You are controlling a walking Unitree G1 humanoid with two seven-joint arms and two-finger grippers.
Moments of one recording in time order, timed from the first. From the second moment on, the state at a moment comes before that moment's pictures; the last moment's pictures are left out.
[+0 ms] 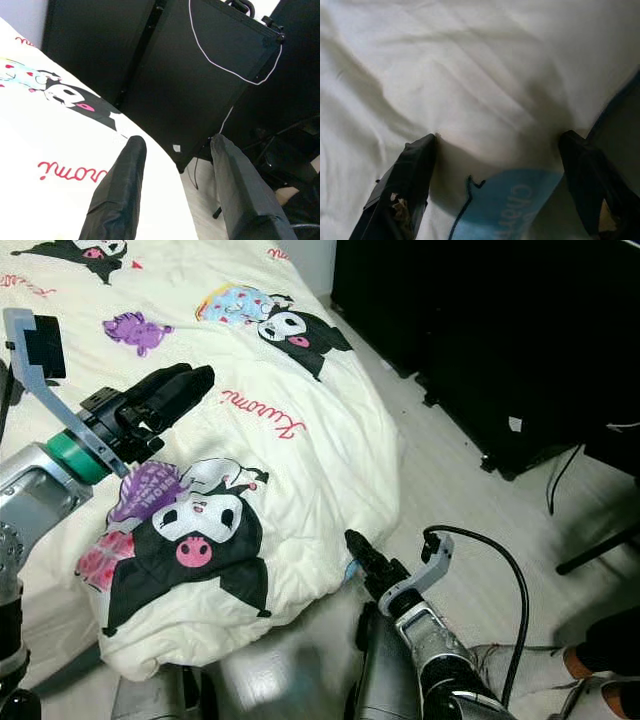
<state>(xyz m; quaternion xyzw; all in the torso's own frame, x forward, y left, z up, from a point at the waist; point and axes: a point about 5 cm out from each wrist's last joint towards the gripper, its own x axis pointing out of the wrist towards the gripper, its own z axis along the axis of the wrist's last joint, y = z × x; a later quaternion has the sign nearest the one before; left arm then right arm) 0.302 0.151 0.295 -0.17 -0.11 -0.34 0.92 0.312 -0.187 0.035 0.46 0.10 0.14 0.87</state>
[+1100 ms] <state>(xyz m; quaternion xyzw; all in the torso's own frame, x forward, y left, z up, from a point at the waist) 0.305 0.148 0.297 -0.17 -0.11 -0.33 0.92 0.320 -0.233 0.051 0.35 0.06 0.04 0.93</state>
